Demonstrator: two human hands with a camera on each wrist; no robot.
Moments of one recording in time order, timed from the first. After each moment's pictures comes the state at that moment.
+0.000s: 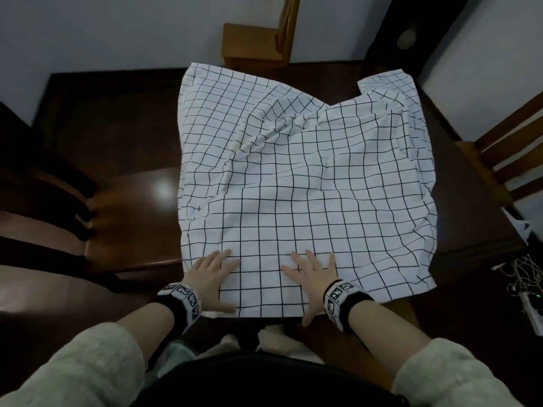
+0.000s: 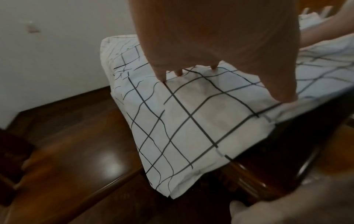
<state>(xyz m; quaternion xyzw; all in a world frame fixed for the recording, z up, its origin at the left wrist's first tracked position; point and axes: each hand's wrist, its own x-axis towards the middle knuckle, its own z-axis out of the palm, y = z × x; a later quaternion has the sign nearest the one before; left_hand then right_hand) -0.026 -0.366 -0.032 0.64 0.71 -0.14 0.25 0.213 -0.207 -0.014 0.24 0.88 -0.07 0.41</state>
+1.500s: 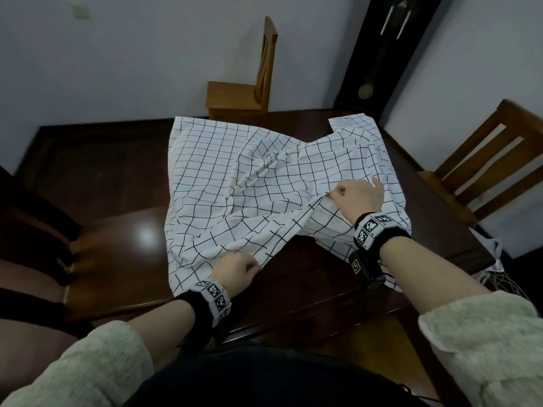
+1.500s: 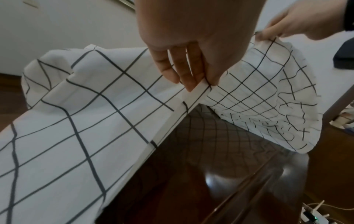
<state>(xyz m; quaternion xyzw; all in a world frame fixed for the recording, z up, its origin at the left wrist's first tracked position) 0.016 -0.288 0.023 0.59 0.77 0.18 0.16 0.205 -0.072 0.133 0.57 0.82 0.00 -0.10</state>
